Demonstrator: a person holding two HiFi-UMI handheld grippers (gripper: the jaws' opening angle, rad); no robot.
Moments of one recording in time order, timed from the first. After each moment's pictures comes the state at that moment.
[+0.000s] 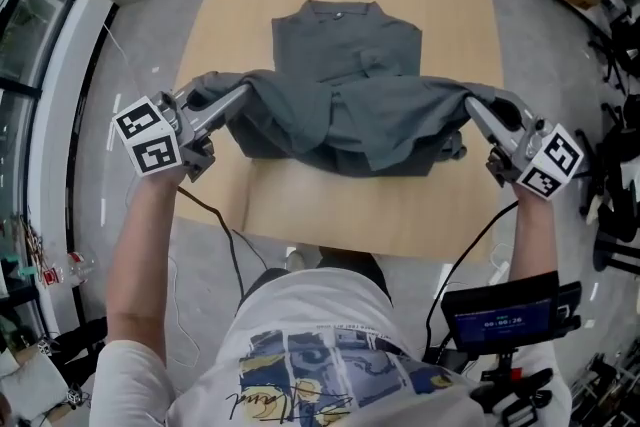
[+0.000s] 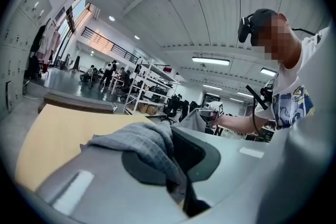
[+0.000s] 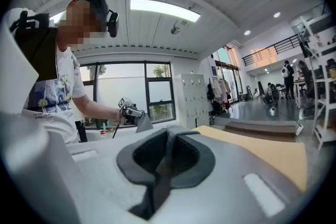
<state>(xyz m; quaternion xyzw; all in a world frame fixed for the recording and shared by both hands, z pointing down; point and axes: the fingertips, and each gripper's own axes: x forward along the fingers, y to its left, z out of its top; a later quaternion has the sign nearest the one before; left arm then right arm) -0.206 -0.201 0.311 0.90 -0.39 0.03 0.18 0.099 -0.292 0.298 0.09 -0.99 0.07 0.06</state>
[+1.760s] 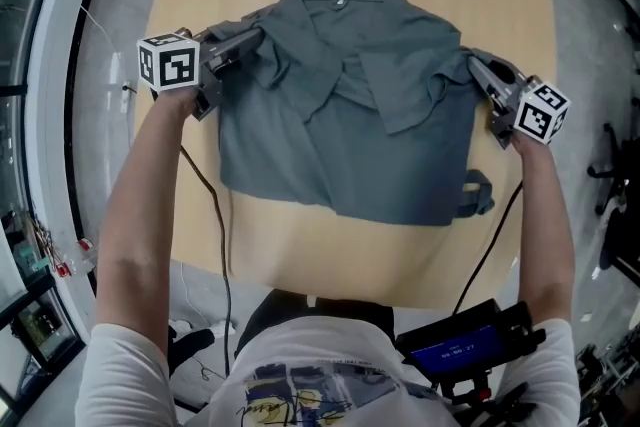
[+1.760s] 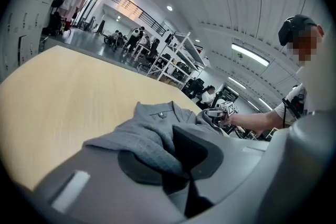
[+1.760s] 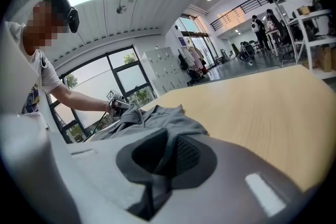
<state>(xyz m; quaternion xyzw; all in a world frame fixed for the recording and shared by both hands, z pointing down) -0.286 -0.423 0.541 0.83 -0.42 0.10 0.35 0.076 -0.519 0.562 0.14 -0.95 0.25 0.15</state>
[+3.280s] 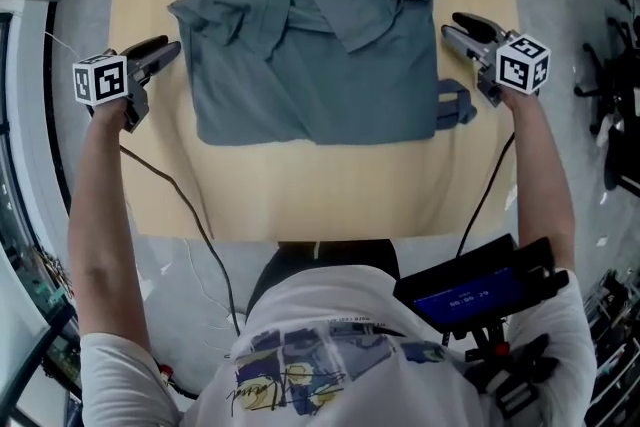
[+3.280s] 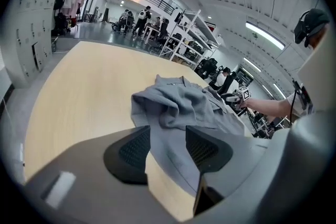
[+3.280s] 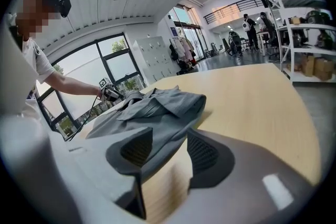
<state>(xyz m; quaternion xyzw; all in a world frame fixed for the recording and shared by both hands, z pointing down) -0.350 -0.322 0.556 0.78 -0.43 0.22 0.40 0.155 -0.444 0.576 0.19 -0.92 0.25 0.22</state>
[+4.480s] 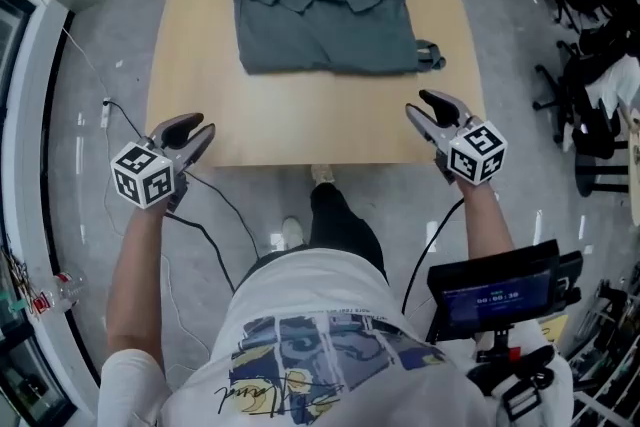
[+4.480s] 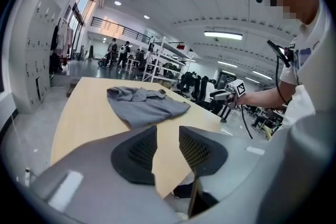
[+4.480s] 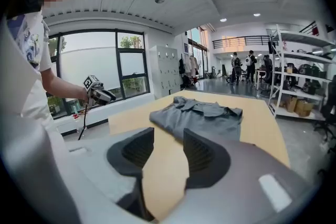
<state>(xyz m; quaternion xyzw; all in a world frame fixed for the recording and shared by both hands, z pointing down) -0.263 0.025 0.449 0.85 -0.45 0.15 0.23 0.113 -0.089 0.437 0.27 -0.93 0.11 0.22</state>
